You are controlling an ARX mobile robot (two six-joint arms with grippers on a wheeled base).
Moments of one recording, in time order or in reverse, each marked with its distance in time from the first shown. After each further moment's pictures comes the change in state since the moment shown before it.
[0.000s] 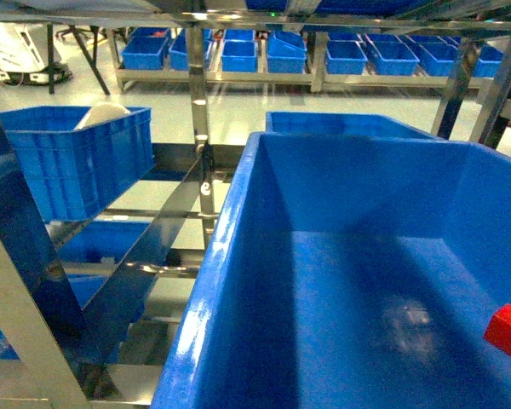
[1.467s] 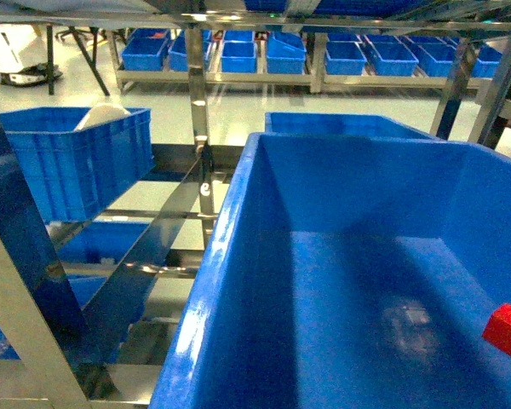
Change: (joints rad) left arm 0.000 0.000 0.000 0.000 0.000 0.000; right arm -0.095 -0.301 -0.103 -0.182 -0.079 0.007
